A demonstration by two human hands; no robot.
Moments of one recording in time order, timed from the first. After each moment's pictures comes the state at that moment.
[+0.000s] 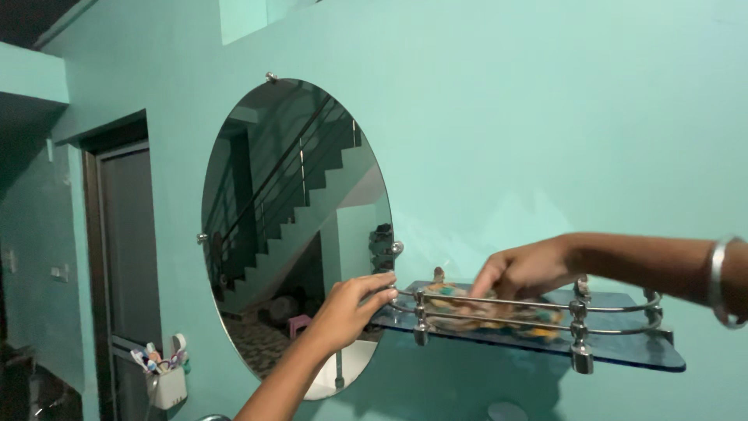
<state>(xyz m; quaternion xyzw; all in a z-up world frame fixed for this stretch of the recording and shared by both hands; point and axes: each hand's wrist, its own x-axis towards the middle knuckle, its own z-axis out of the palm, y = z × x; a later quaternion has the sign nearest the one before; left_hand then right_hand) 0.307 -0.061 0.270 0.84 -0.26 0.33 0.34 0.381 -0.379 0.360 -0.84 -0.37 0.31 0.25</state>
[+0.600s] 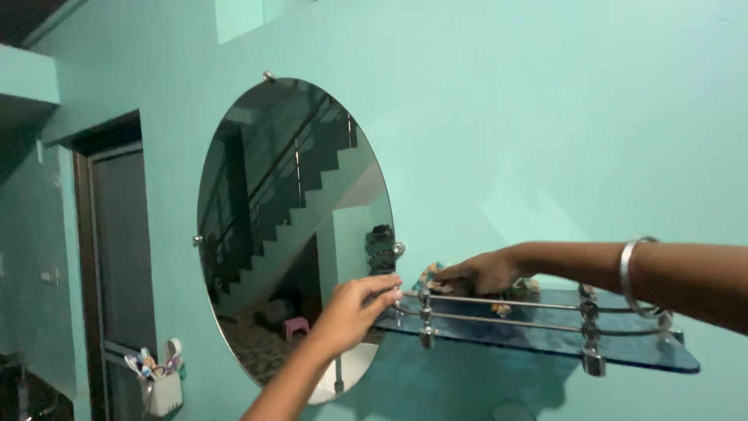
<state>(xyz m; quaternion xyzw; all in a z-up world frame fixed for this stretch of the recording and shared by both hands) 0.312 -0.061 0.269 0.82 -0.27 0.32 0.39 0.409 -0.320 0.353 -0.93 -0.36 0.10 0.03</state>
